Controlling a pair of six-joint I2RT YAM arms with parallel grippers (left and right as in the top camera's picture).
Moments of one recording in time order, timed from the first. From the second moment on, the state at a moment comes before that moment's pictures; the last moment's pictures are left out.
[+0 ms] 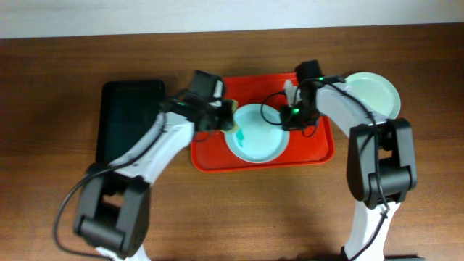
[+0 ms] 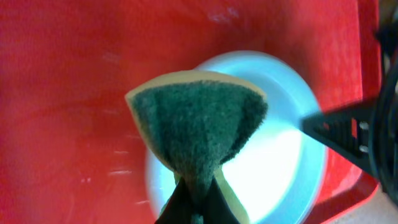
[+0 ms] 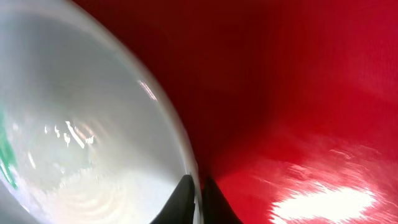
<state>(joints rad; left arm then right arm) -0.42 1.86 1.31 -0.48 0.21 -0.46 0.18 2.11 1.48 -0.80 -0.28 0.05</state>
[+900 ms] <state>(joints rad) -0.42 1.99 1.40 -0.64 0.09 -0.52 0.28 2.12 1.48 -0.73 -0.30 0.25</state>
